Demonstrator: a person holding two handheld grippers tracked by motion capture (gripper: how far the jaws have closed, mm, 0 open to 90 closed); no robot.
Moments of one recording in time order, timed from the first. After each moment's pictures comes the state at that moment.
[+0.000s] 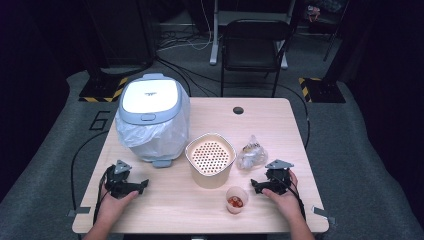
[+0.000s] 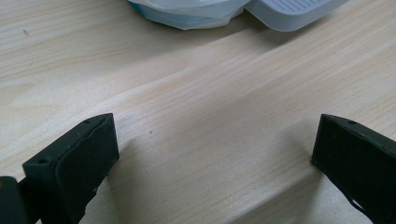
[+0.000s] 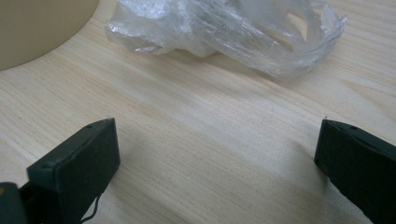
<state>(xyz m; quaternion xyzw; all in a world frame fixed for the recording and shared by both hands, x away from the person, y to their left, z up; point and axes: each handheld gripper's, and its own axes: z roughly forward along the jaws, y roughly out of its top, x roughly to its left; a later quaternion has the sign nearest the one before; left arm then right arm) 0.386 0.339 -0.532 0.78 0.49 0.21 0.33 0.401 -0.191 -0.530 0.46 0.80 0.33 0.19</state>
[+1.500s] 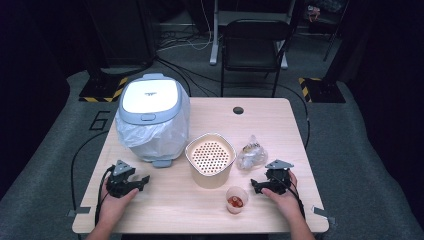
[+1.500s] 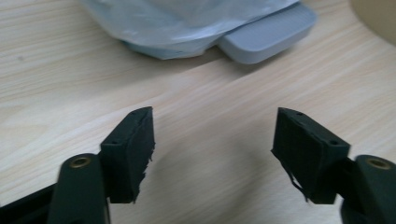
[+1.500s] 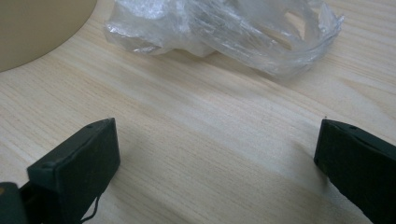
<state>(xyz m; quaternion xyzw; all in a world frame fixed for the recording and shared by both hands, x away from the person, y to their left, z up) 0.376 0.327 -0.519 0.77 0.48 0.20 0.37 0.400 -0.190 -0.530 0.47 0.80 0.33 0.20</state>
